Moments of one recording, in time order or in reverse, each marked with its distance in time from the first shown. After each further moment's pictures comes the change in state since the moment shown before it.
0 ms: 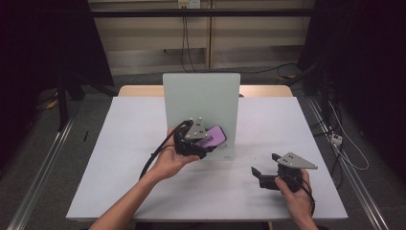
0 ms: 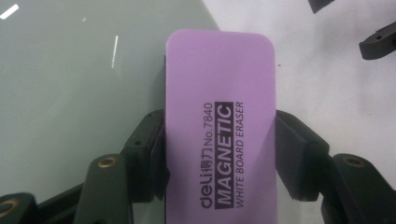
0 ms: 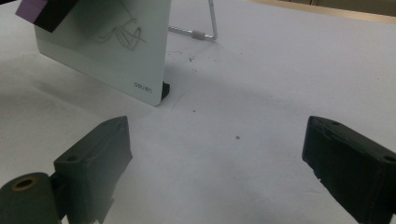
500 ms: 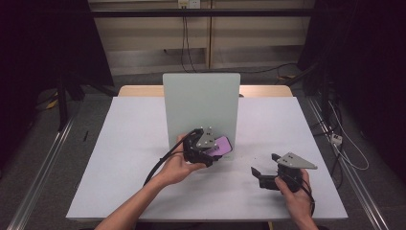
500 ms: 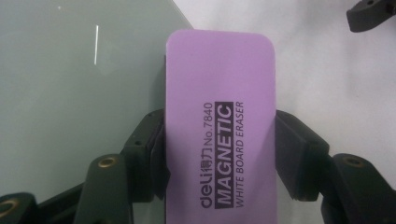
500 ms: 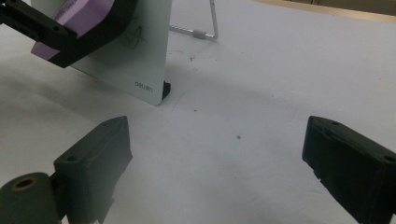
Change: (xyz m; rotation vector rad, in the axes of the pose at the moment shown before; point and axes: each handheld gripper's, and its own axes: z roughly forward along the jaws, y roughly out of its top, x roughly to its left) left arm -0.018 -0.007 0.024 0.070 -0.058 0.028; right arm 0.000 0.000 0.000 0.001 0.002 -0.002
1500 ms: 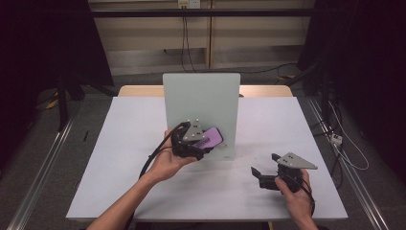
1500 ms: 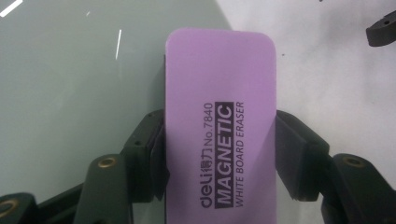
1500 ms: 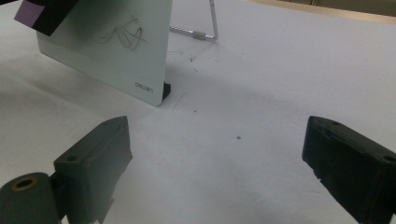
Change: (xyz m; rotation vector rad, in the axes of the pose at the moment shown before) left arm 0.016 -0.001 -0.030 -0.064 0.076 -0.038; right arm 0.000 0.000 -0.001 -0.002 -0.001 0.001
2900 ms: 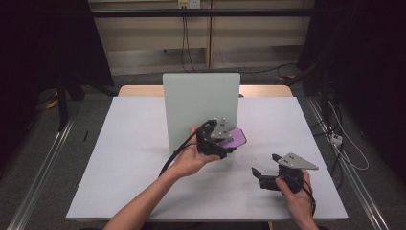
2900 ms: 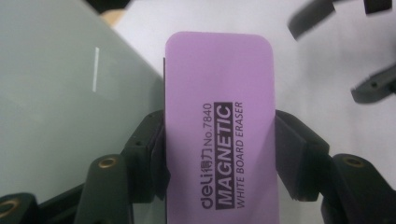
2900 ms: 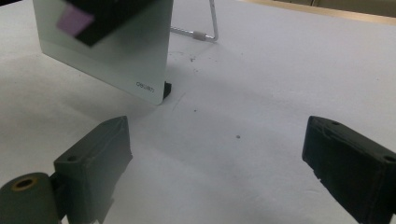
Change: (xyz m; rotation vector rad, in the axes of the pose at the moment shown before) left arm -0.006 0.045 0.033 -0.030 -0.059 0.031; right arm -0.001 -0.001 -0.002 -0.003 0.002 -0.001
